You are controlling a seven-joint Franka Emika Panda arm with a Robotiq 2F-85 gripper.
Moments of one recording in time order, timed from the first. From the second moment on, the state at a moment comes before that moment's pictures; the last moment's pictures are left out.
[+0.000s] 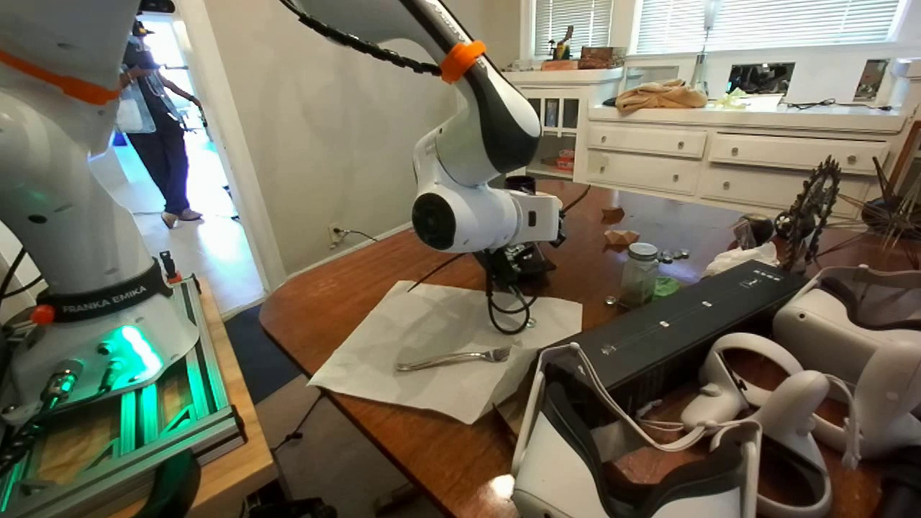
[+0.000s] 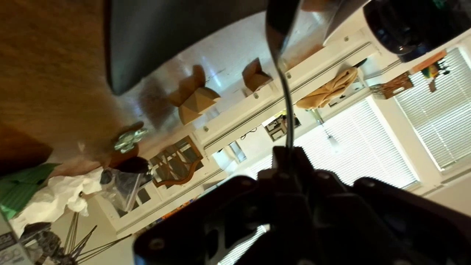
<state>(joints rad) -0.26 0.57 -0.31 -2.07 2.22 2.10 -2.01</state>
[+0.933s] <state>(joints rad) -0.30 0.62 -0.31 -1.97 1.89 1.96 -1.70</state>
